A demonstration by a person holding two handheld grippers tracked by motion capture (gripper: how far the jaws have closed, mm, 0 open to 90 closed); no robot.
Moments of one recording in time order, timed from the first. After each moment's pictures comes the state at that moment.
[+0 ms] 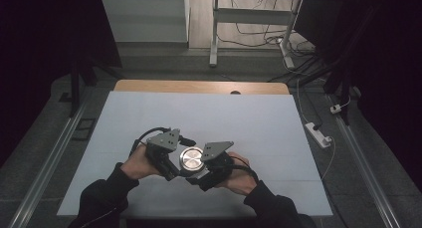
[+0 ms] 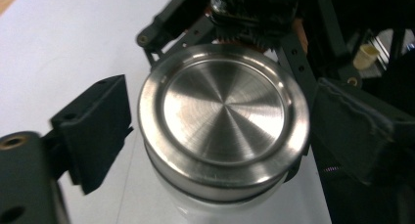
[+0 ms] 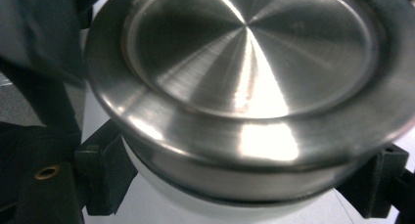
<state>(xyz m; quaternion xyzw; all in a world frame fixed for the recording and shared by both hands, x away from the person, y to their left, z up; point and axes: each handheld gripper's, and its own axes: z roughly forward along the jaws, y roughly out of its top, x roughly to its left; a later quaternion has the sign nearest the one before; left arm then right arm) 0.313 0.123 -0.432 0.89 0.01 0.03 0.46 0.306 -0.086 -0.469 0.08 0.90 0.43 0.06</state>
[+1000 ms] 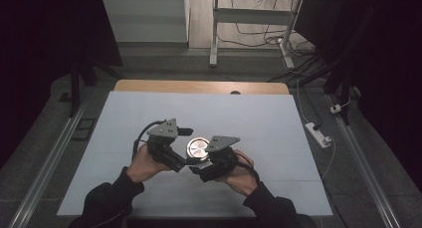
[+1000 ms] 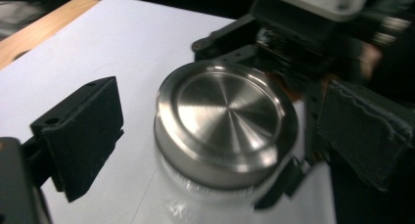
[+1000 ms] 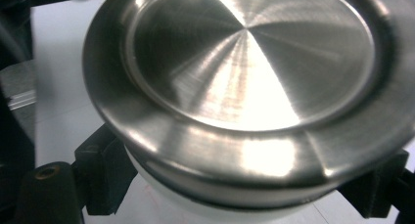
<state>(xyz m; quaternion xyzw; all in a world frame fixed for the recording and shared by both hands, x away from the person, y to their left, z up) 0.316 0.130 -0.419 0.85 0.12 0.04 0.51 0.314 -0.094 -0.464 0.17 0.88 0.44 0.10</state>
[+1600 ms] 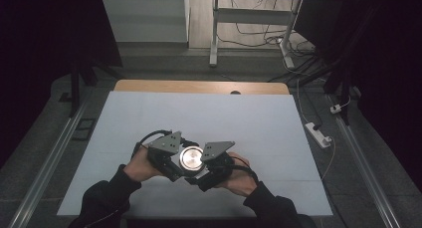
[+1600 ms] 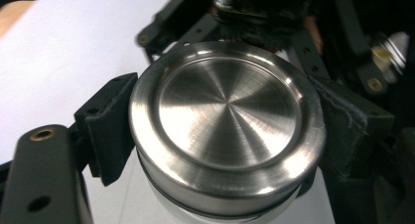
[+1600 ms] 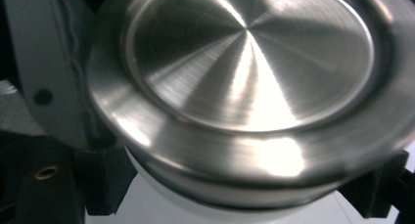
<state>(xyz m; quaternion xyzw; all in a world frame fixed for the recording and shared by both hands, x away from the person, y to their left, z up) 0.307 0.115 -0.431 0.88 0.06 0.06 0.47 0.304 -0.087 -0.462 0.09 0.89 0.45 0.06</state>
